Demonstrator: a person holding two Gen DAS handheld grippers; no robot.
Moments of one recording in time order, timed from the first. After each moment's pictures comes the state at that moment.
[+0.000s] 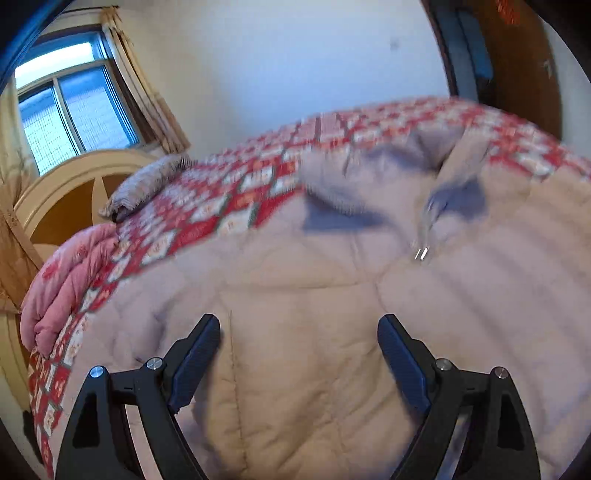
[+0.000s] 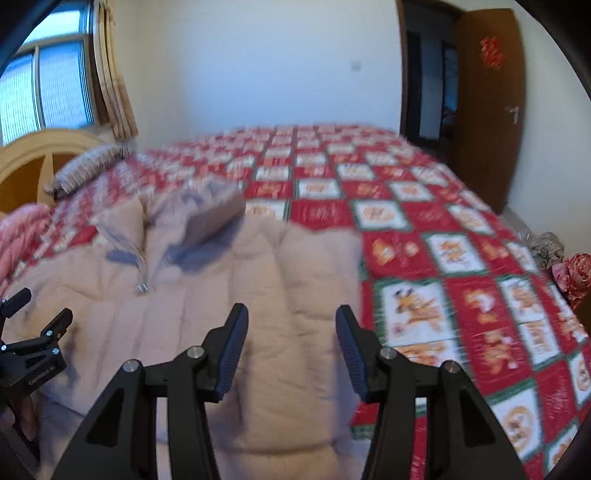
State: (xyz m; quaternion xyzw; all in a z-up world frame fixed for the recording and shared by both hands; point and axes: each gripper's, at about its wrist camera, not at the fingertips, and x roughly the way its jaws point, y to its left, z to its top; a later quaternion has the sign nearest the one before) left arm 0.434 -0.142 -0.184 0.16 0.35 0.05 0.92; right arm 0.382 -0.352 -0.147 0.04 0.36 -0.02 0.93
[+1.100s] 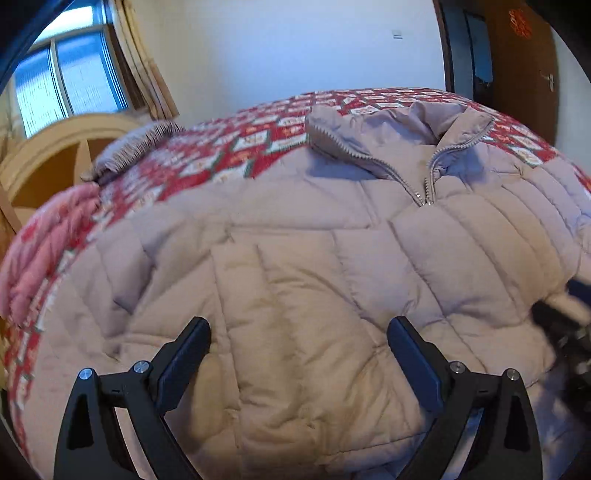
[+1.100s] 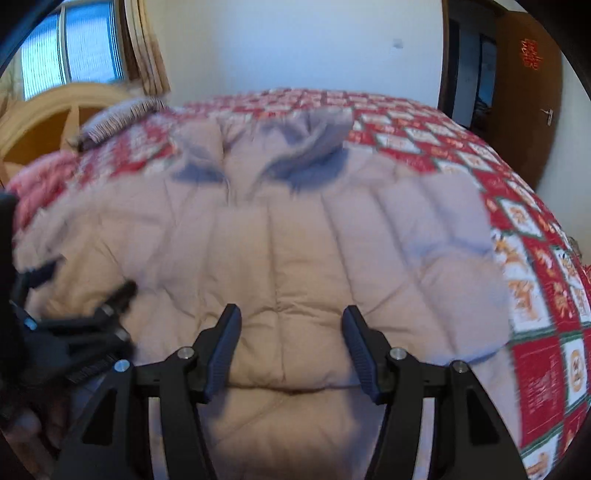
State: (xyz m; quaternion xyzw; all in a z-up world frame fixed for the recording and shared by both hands) left arm 0.419 -0.102 -0.201 0.09 0.39 0.01 0.92; right arm 0.367 -0.242 -0.188 0.01 0.41 0.02 0.91
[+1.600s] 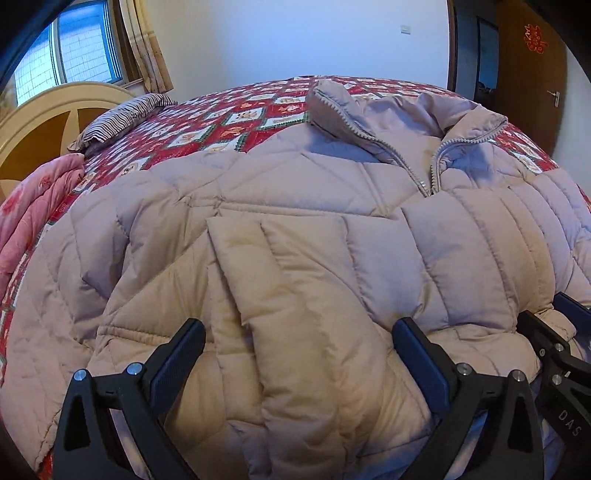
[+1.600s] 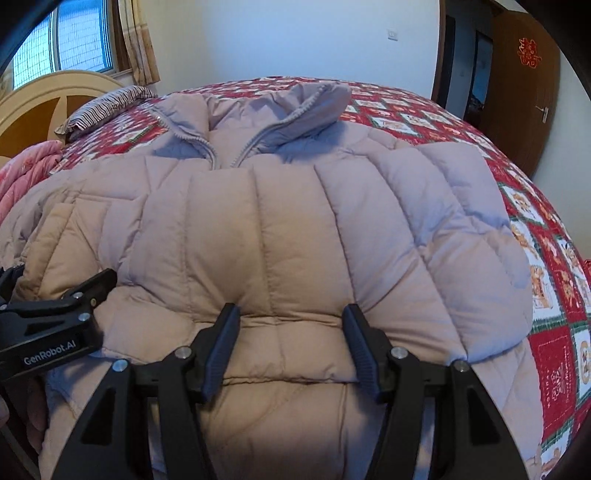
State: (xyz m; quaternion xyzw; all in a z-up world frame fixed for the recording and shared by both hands) left arm 0.428 -0.095 -0.212 0.06 0.42 -0.01 0.91; right arm 0.375 -0.241 -0.205 0.00 0.42 0.01 0.91
